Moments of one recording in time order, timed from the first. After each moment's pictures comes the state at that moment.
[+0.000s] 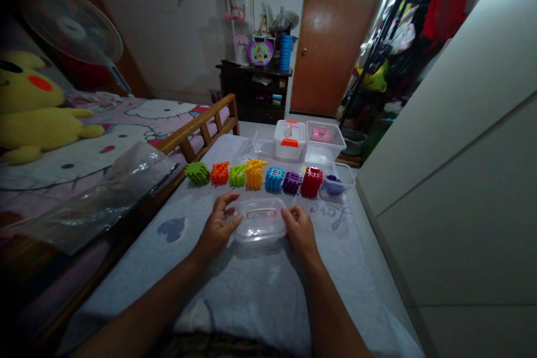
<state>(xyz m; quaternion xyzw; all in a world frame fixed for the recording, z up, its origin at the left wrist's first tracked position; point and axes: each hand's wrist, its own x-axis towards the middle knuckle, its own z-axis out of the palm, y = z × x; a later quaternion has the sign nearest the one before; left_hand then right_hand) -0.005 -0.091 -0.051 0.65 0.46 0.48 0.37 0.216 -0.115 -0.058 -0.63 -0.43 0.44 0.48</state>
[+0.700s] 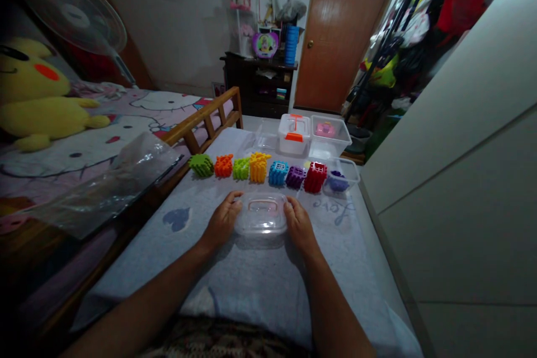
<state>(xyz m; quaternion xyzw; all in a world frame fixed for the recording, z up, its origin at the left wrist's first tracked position) -0.005 -0.089 -0.058 0.64 0.54 0.39 0.37 0.217 -0.113 -0.061 -0.57 -0.58 0.37 0.45</state>
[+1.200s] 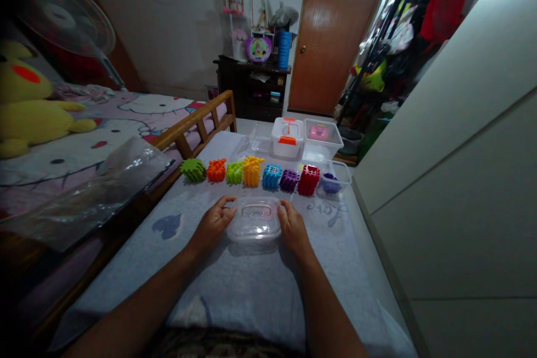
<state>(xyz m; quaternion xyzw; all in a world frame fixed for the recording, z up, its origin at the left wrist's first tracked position) -0.013 -0.084 -0.055 0.63 0.51 0.37 0.44 0.216 -0.112 -0.056 -0.60 -0.60 0.32 0.42</state>
